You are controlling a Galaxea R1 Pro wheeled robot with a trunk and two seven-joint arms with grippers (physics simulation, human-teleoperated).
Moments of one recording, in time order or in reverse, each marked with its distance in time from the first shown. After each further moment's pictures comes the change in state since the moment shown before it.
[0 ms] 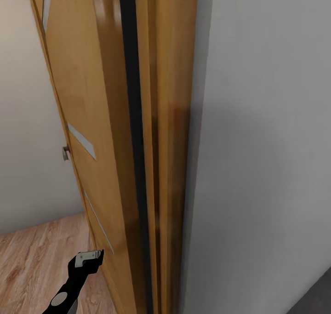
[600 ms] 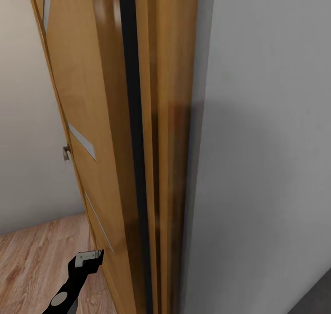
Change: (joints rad) left arm 0.000 0.000 0.000 -0.001 0.000 0.000 0.000; right arm 0.000 0.000 0.001 0.000 0.000 0.000 0.000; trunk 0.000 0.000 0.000
